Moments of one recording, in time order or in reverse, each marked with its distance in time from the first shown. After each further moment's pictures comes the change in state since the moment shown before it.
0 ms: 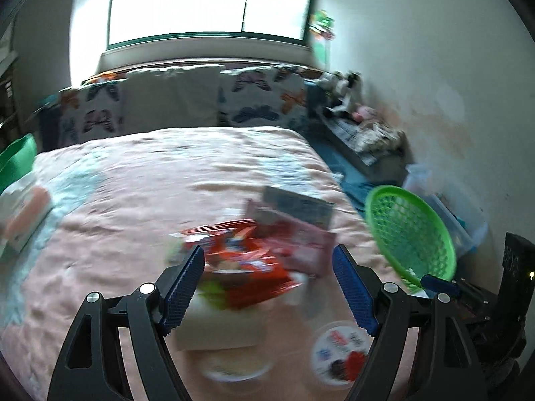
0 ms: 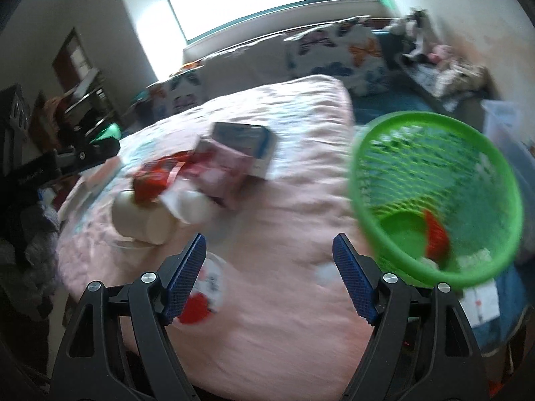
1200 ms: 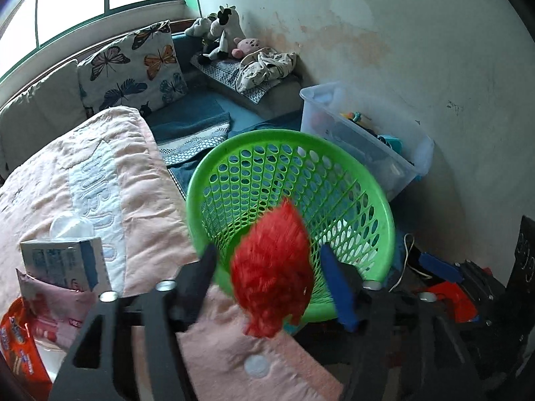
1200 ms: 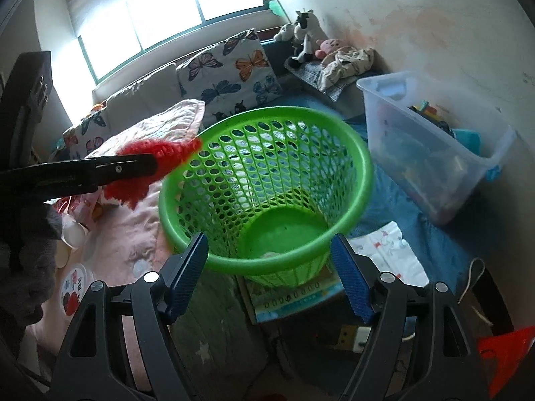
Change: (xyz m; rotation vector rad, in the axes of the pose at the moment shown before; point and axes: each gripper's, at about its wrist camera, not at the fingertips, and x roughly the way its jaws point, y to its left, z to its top) left arm 0.135 -0.235 0.009 0.353 0.238 -0.327; right arm -0.081 -0.155 -0.055 0.256 -0.116 -0.373
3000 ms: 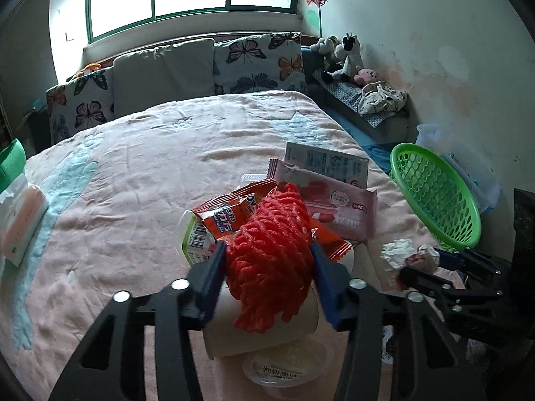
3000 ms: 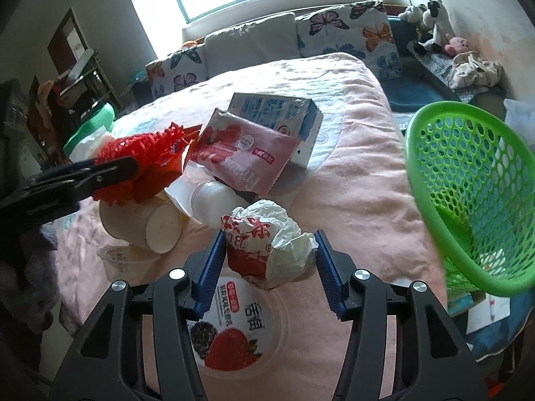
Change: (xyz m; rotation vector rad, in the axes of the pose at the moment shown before) left arm -0.147 0.190 -0.128 -0.258 -0.096 0.304; right arm 0.051 0.220 -0.014 -0.251 0.165 0.316
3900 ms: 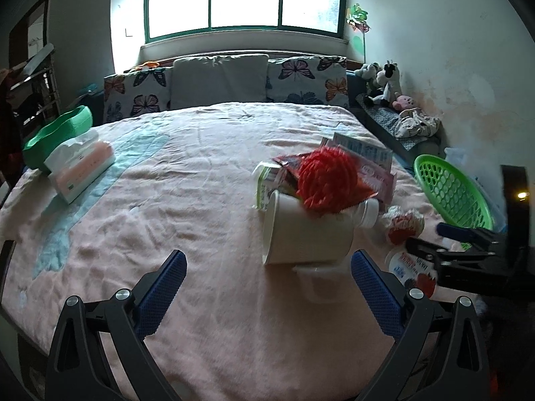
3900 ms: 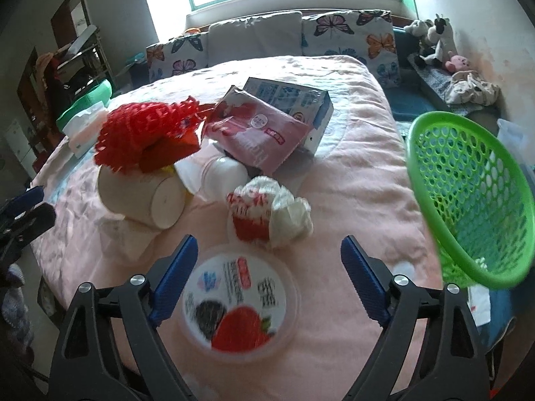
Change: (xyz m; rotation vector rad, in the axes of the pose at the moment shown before) left arm -0.073 0.018 -0.078 -0.125 -0.100 0.160; right arm 0.021 0.024 -0.010 -0.105 0.033 -0.088
